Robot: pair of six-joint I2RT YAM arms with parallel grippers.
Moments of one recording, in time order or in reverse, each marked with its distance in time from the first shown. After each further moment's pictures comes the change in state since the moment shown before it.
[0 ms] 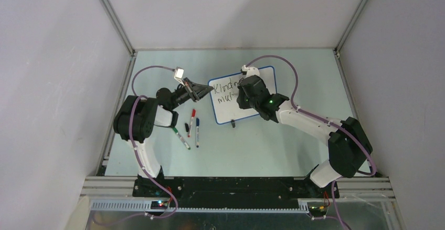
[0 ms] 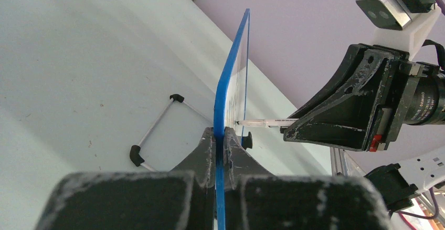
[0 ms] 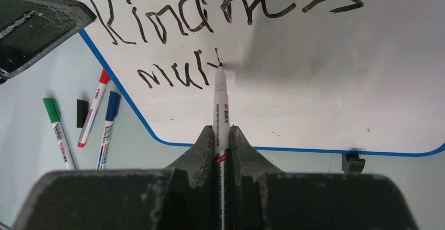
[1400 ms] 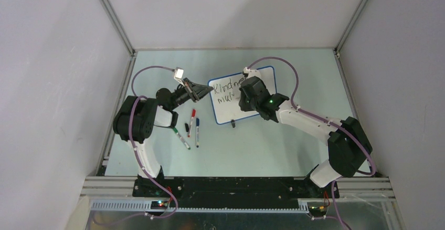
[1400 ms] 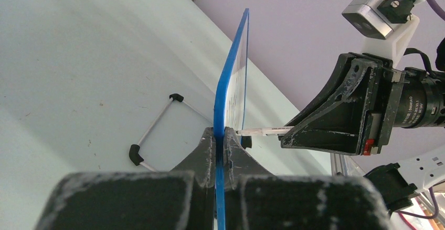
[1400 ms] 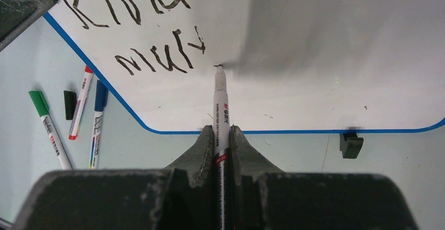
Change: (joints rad) left arm 0.000 -0.007 -0.007 0.000 -0.001 0.001; right arm -0.008 0.003 0.000 -0.076 -0.006 0.049
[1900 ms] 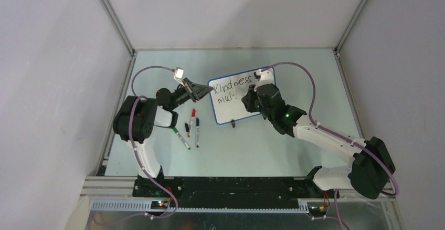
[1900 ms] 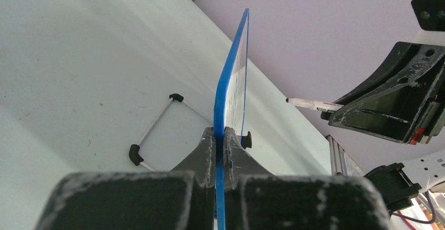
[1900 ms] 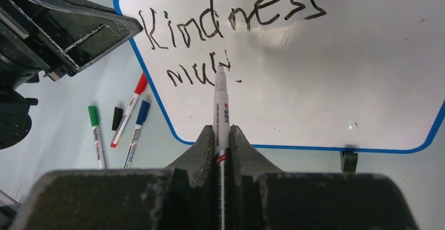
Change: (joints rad) left arm 0.000 0.000 -0.001 0.000 0.000 0.000; right arm 0.019 -0.258 -0.206 0.217 0.022 -0.039
